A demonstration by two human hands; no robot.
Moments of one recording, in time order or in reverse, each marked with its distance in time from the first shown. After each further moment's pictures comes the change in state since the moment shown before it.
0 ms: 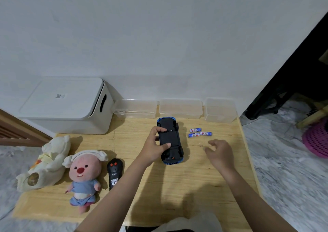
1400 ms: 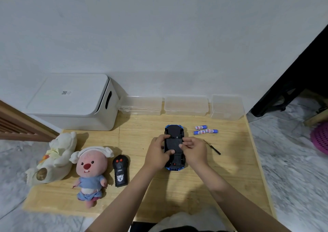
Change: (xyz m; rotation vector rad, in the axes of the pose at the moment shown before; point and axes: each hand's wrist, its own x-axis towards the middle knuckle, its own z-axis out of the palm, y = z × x) left_hand -0.007 -0.036 0.006 0.459 0.142 0.083; right_hand -0.038 -0.073 0.057 0.448 -0.186 0.100
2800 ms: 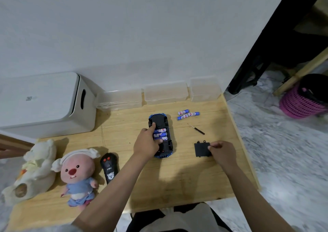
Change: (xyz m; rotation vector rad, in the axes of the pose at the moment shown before) left_hand 0.002 0.024 -0.007 0.388 -0.190 -0.057; right_hand -0.024 0.076 -0.108 -0.260 0.262 0.284
